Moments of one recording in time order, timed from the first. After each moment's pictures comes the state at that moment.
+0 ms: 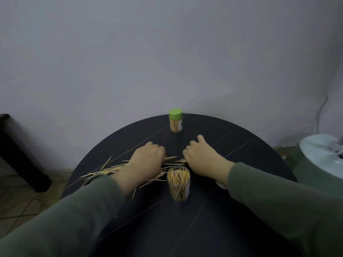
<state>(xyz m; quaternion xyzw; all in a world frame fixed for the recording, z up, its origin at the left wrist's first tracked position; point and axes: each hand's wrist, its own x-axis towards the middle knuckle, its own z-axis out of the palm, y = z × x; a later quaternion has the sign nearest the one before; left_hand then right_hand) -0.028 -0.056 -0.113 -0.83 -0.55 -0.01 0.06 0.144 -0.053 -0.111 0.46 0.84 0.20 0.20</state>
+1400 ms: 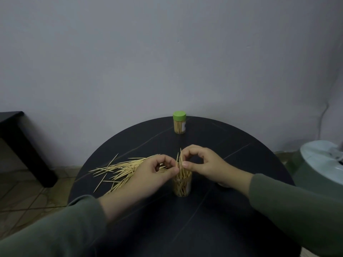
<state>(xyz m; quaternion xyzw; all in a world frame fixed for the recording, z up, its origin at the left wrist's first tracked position) -0.035 -0.139 -0.104 -0.70 -0.51 -0.35 -0.36 0.164 -0.106 -0.106 0.40 0.79 -0.35 -0.31</state>
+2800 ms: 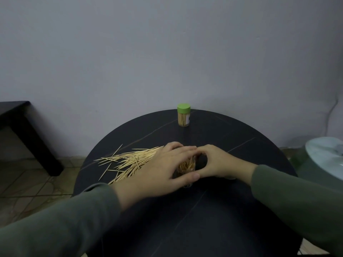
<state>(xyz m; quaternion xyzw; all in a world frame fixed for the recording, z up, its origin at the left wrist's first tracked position) -0.029 -0.142 -0.102 -0.90 -0.38 -0.19 -0.07 0.175 -0.104 -0.104 0.43 0.81 -0.36 -0.16</state>
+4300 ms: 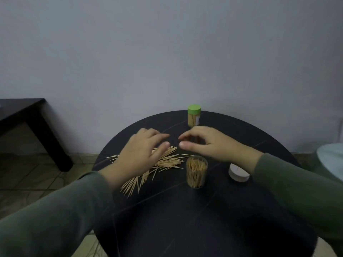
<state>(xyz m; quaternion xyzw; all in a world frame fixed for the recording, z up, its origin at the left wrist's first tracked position) -0.092 -0.117 -0.097 -0.82 -0.53 -0.21 0.05 0.141 -0.099 -0.062 0.42 0.87 -0.21 -0.18</state>
